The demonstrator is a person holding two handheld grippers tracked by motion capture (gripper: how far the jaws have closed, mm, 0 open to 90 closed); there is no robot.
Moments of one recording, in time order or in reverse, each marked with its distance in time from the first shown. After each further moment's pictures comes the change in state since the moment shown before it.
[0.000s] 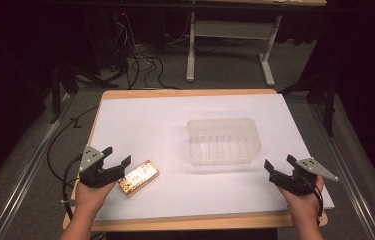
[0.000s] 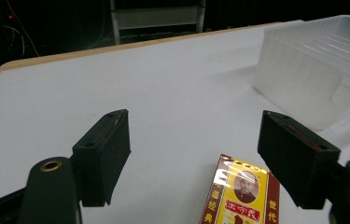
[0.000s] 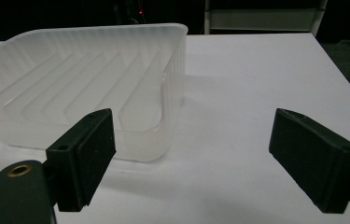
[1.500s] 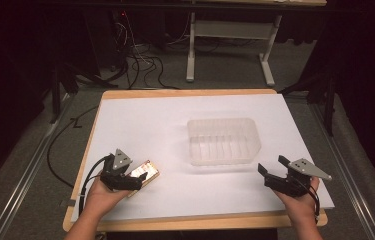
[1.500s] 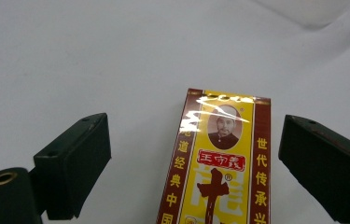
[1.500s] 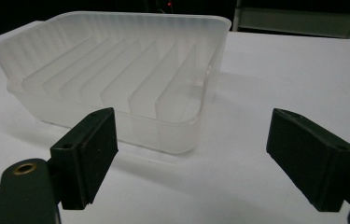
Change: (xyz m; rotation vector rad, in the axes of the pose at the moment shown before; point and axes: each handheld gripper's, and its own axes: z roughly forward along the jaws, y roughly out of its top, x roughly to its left) left arm -0.027 -0.014 0.043 0.324 -0.074 0.212; right arm 0.011 -0.001 0.002 0.028 0.103 -0.086
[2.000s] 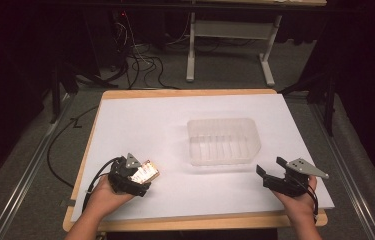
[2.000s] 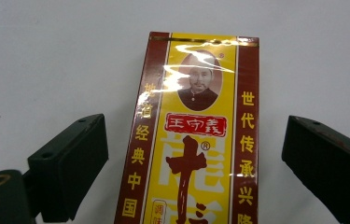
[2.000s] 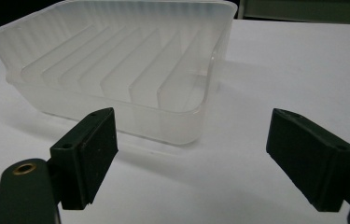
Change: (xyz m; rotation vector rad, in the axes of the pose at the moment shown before) left arm -0.007 -0.002 0.021 0.210 -0.088 0.054; right arm -0.001 -0.003 0.005 0.038 0.018 0.010
